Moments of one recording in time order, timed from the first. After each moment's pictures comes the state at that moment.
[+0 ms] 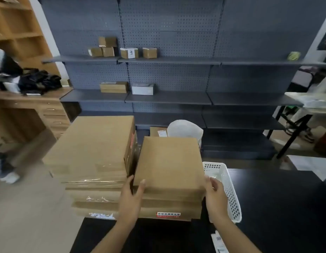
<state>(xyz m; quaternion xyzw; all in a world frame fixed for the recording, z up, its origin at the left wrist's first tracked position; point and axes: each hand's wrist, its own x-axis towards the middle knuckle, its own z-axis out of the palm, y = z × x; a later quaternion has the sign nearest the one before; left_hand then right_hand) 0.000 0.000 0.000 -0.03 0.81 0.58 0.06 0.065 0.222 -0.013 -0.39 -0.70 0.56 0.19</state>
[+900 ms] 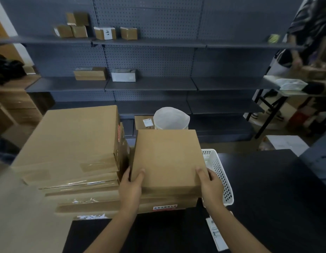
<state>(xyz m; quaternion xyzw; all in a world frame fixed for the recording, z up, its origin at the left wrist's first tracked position) -0.037 0.024 -0.019 -0.08 0.71 0.69 0.11 0.053 0.213 -0.015 -0.43 -0.65 0.59 0.23</state>
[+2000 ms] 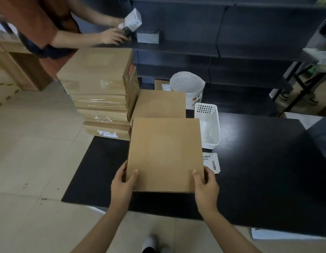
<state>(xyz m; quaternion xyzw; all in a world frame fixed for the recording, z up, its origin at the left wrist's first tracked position) 0.234 -0.045 -0.069 -0.10 0.74 0.66 0.05 0.296 0.171 -0.073 -0.36 -0.69 0.61 0.19</state>
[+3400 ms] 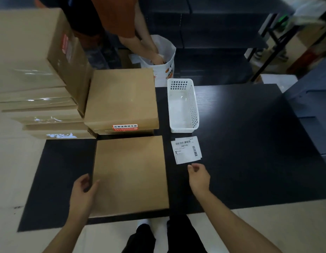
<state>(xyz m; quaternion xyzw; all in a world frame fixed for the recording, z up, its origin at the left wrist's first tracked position) 0.167 -0.067 -0.142 -0.14 0.85 0.48 0.15 0.260 0.253 -0.157 -0.52 -0.70 0.49 0.01</state>
